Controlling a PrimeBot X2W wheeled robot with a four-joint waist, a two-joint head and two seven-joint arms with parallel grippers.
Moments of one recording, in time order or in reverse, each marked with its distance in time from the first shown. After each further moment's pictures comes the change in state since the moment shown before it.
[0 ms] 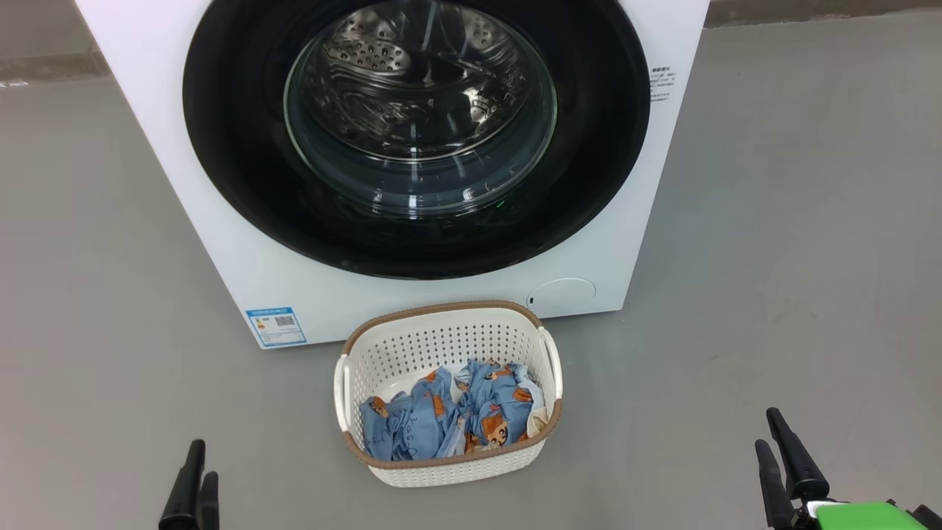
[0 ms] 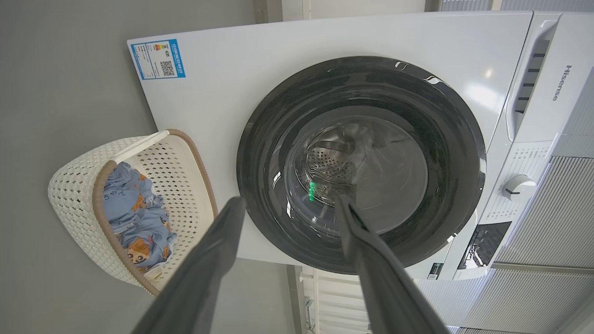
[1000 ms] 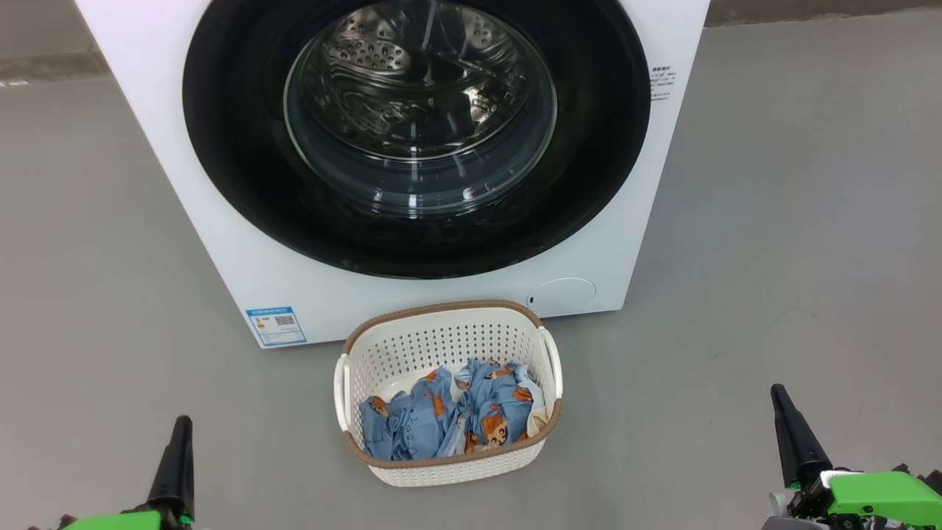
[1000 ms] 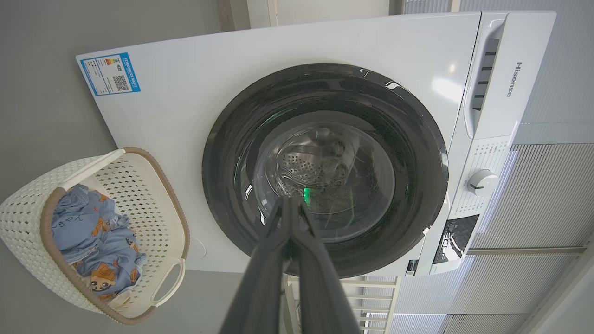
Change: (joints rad) left arm -0.047 0.027 0.009 -0.050 -0.003 -0.001 0.005; right arm -0.041 -0.015 -0.006 -0.054 0.011 0.005 0.011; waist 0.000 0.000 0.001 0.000
